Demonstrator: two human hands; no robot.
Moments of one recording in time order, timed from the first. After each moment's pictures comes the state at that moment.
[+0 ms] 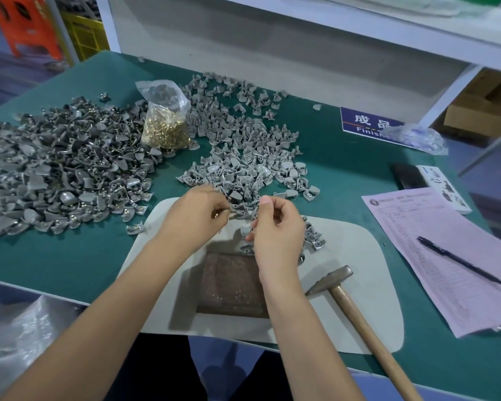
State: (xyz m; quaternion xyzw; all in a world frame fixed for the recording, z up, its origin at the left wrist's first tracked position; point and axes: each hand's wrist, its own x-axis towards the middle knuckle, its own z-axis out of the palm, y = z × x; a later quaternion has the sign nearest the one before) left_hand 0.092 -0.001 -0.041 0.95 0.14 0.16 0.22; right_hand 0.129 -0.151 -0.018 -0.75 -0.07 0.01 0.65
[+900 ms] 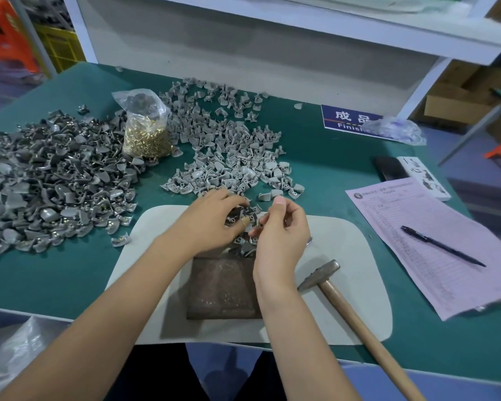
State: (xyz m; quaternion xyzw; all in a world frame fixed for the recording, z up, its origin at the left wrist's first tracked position) left_hand 0.123 -0.023 -0.031 0.98 0.03 0.06 0.19; right_hand 0.135 -0.159 -0.019 -0.63 0.06 -0.03 0.77
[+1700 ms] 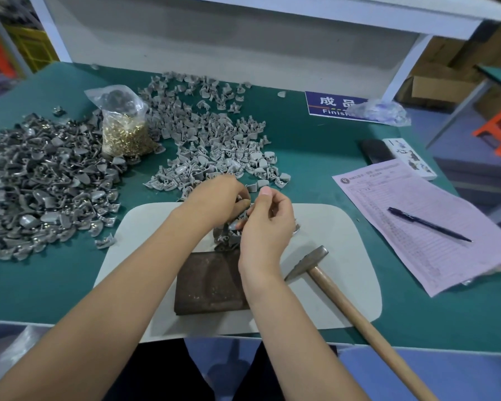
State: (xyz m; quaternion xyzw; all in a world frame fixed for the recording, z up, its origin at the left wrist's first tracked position) left_hand 0.167 -0.052 -0.001 0.99 0.05 -0.02 0.11; right_hand 0.134 -0.154 -0.017 -0.65 0.08 -0.06 0.76
